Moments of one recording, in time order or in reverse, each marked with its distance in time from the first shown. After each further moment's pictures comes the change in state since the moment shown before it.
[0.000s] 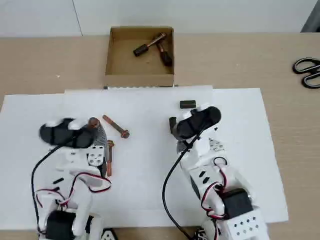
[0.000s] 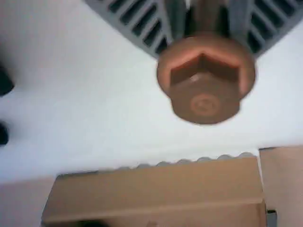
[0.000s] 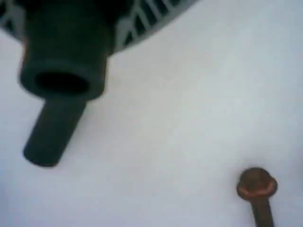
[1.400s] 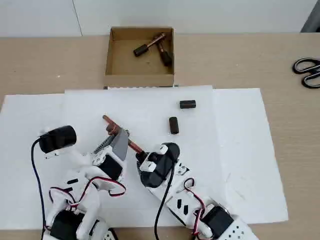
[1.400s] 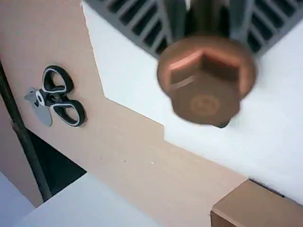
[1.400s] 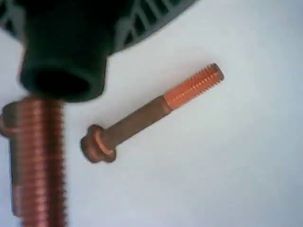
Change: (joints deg) left arm 13.0 -1.8 3.8 -2.5 41.1; right arm -24.6 -23.3 25.2 -14.9 1.7
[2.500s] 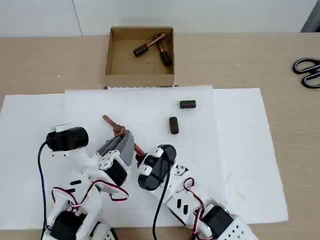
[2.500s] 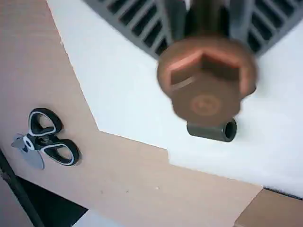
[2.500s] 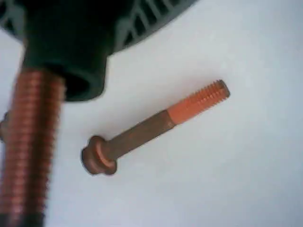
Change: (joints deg) left arm 4.4 -0.3 0.4 0.5 -8.2; right arm 0.0 0.2 0.0 0.0 3.2
